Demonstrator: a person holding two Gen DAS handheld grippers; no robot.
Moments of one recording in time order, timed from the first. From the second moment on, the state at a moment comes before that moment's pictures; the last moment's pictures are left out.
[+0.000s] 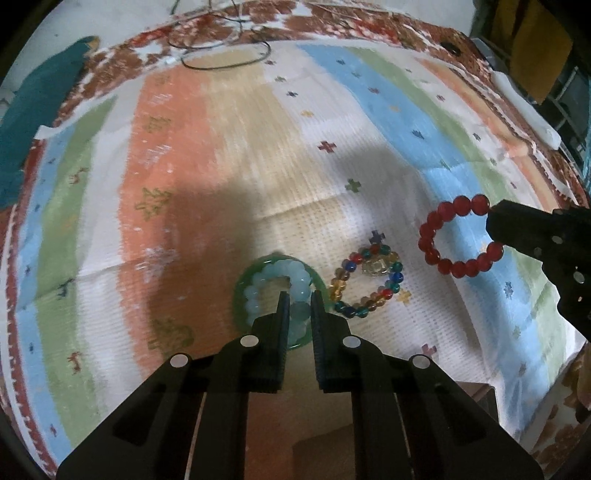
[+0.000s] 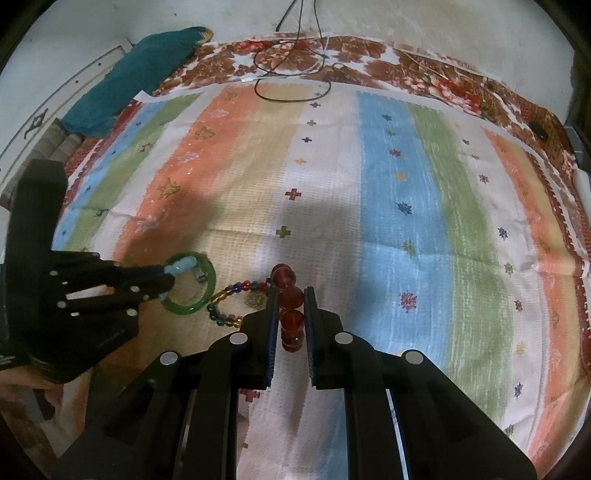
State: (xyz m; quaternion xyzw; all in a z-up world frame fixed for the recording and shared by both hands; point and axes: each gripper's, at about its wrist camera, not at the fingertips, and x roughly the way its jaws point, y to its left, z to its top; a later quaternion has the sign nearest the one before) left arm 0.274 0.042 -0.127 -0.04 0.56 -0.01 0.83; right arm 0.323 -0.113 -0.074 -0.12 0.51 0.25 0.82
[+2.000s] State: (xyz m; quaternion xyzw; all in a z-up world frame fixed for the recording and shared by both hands) left arm 0.113 0.005 -0.012 -0.05 0.41 -0.01 0.91; right arm 0.190 -0.133 -0.010 -0.10 0.43 0.30 0.85
